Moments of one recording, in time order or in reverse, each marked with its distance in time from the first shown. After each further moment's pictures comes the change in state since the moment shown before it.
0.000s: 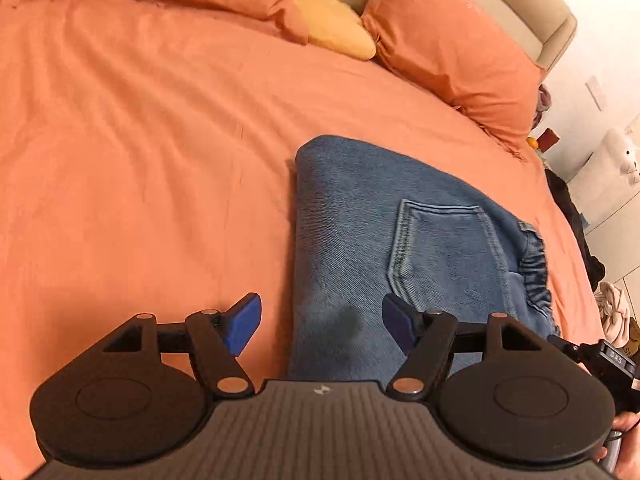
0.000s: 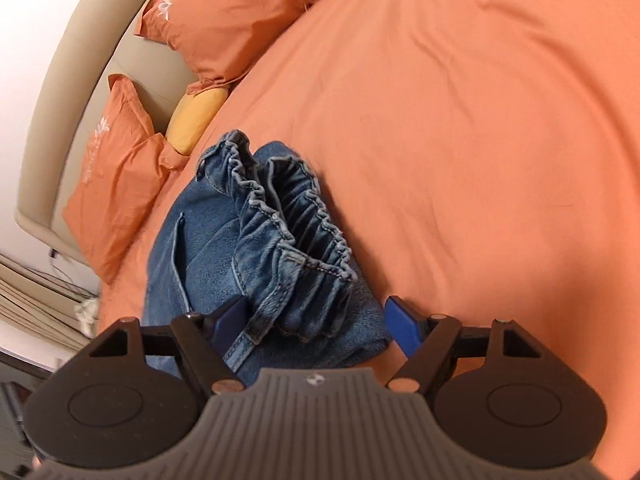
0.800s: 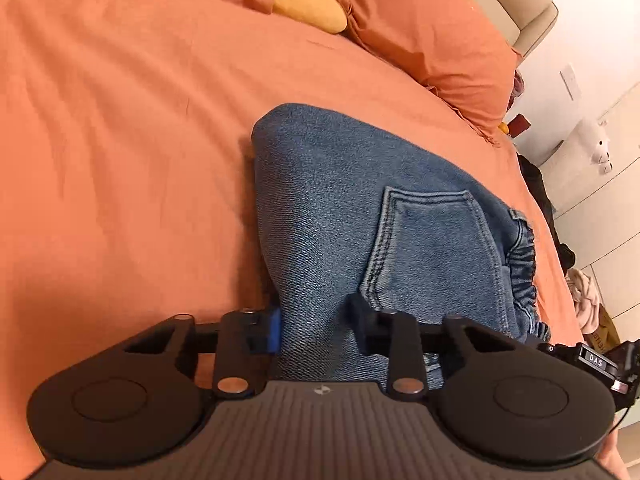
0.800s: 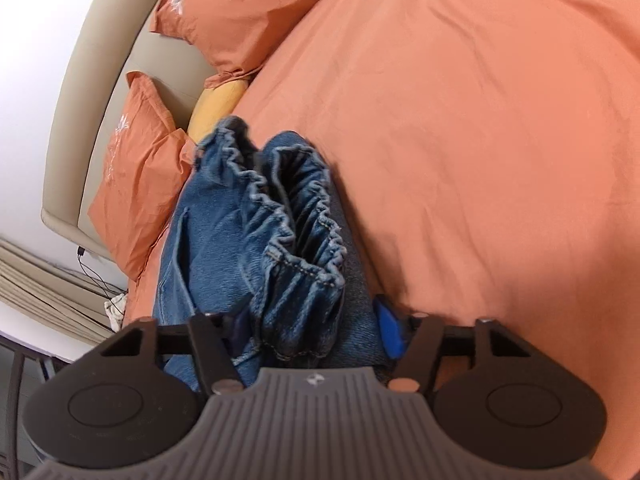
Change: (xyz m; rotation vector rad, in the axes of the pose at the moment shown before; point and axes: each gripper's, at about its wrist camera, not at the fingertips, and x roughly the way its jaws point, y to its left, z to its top) left arm 0.027 -0.003 0.003 0.017 0.047 -0.123; right arm 0.028 -0.010 0.003 -0.016 0.003 0.090
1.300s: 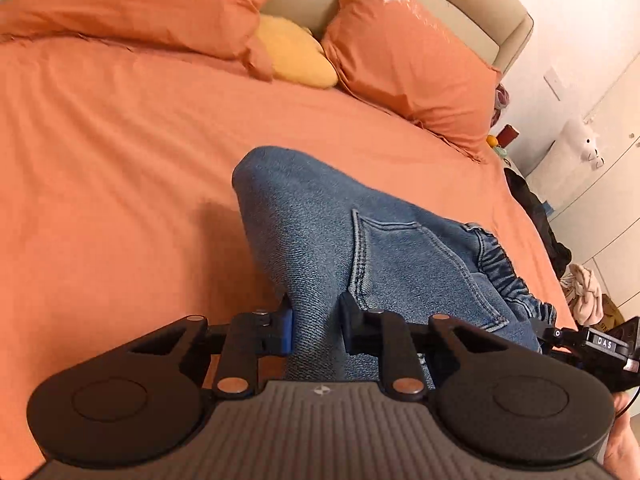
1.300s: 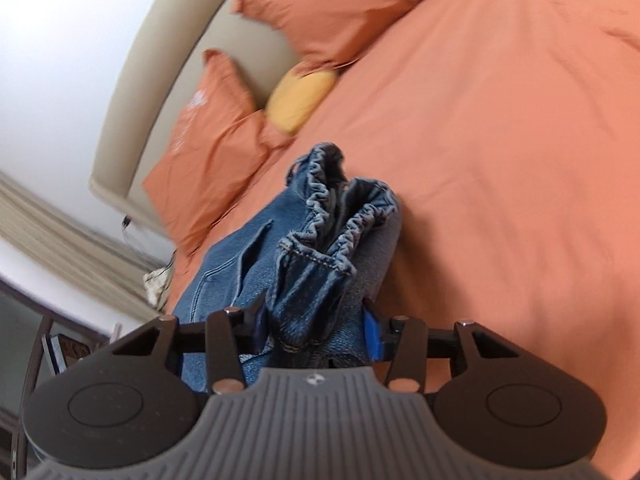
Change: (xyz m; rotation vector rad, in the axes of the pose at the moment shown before) left arm -0.123 0.003 0.027 0.071 -0.062 0.053; right arm -0.036 0.105 -0.020 -0.105 0.041 0.129
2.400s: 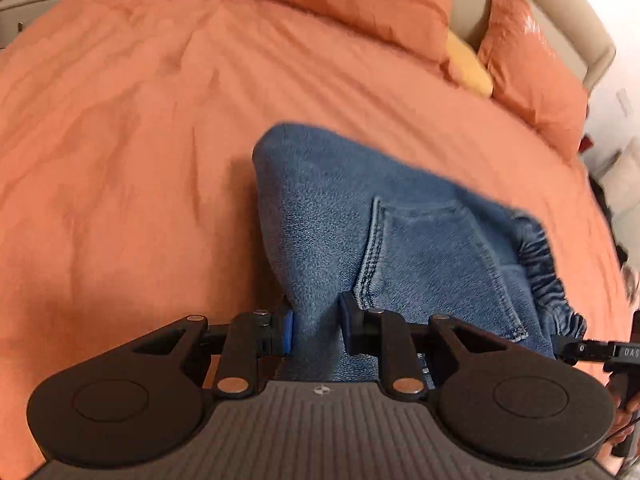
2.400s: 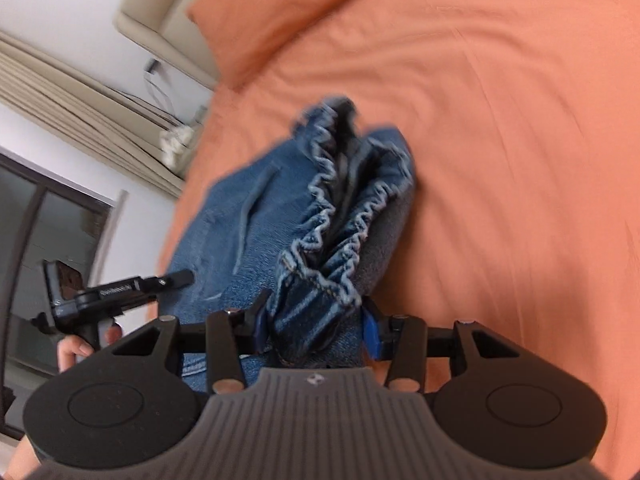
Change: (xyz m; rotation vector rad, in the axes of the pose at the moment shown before) left arm -0.107 0.277 -0.024 -0.074 0.103 0.159; right arm 0.221 0.212 -0.212 -0.136 0.329 -0.026
